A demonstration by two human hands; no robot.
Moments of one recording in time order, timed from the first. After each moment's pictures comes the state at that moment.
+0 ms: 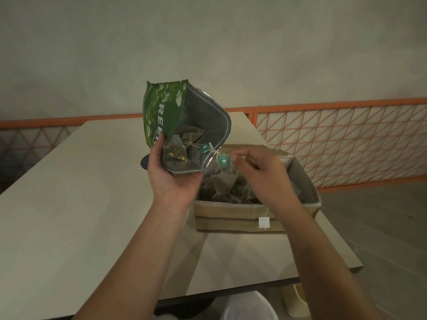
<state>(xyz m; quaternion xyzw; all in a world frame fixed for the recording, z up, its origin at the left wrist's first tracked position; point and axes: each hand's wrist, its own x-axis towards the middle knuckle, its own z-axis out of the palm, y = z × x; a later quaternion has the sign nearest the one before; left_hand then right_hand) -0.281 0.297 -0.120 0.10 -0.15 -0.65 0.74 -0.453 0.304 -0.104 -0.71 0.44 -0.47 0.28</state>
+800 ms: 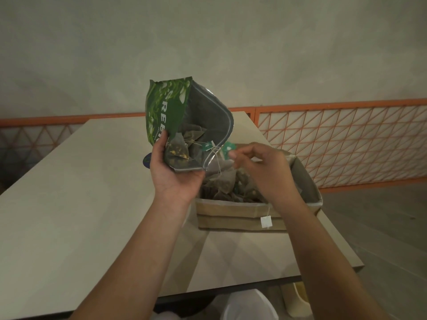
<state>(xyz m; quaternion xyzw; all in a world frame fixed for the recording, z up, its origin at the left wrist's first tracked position) -0.279 0.296 -0.116 0.11 -0.15 -0.65 0.74 -0.451 0.298 -0.101 -0.69 0.43 -0.49 0.30</state>
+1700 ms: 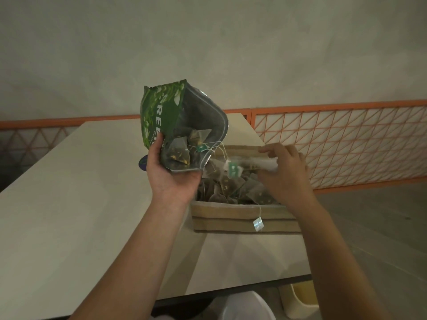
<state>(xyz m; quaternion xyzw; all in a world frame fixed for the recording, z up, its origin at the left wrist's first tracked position) -0.285 0.298 -0.114 0.11 -0.13 -0.65 0.74 -0.490 0.288 -0.112 -0.70 0.60 -0.37 0.10</state>
